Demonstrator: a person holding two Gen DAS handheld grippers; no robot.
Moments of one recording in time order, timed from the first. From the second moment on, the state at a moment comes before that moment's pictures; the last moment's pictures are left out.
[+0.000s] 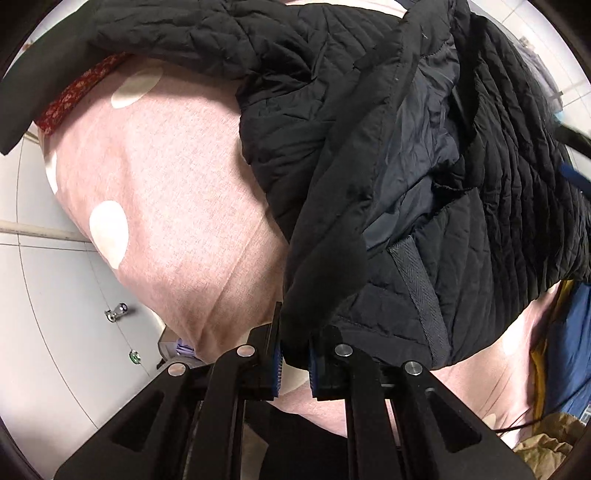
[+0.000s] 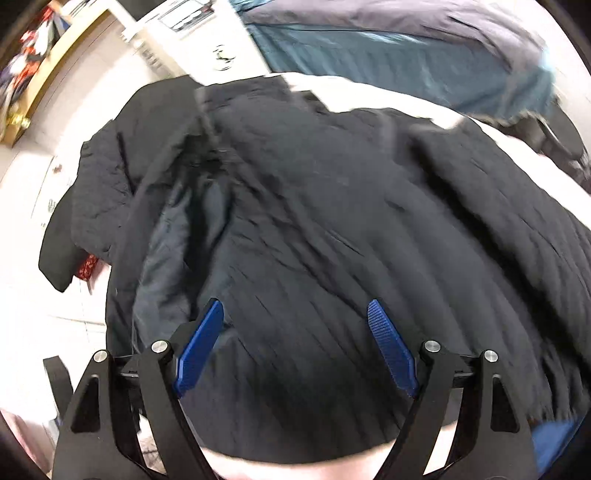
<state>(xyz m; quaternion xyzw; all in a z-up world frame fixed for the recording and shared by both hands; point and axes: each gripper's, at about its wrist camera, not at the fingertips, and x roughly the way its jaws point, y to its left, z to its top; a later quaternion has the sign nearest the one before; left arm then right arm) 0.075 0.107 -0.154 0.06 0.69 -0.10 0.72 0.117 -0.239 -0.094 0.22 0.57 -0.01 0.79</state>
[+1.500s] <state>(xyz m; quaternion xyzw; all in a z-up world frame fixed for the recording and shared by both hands) -0.046 0.256 -0.147 -0.05 0.70 0.08 0.70 -0.249 -0.294 -0.113 0.31 0.69 -0.13 0.65</state>
